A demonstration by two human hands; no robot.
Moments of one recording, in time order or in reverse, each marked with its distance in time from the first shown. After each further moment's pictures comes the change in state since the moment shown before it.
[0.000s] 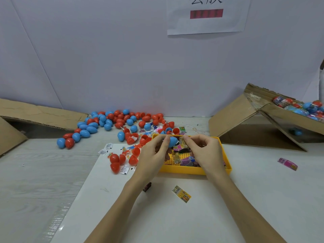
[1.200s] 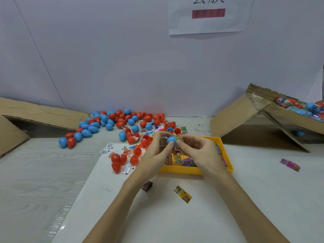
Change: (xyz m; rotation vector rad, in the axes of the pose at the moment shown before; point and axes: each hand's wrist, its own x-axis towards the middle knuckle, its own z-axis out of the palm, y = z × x) left_hand 0.005 -0.007 -0.006 -0.140 -0.202 -0.023; right_hand -0.005 -0.010 0.004 0.280 -0.253 0.117
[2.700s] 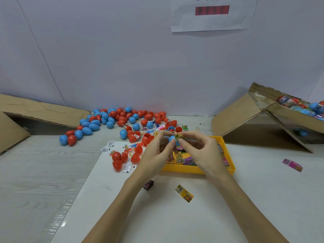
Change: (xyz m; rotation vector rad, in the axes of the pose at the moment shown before) left_hand -0.003 0.005 0.002 0.077 0.066 0.047; right_hand -0.005 -0.006 0.003 -0.164 0.025 -0.156
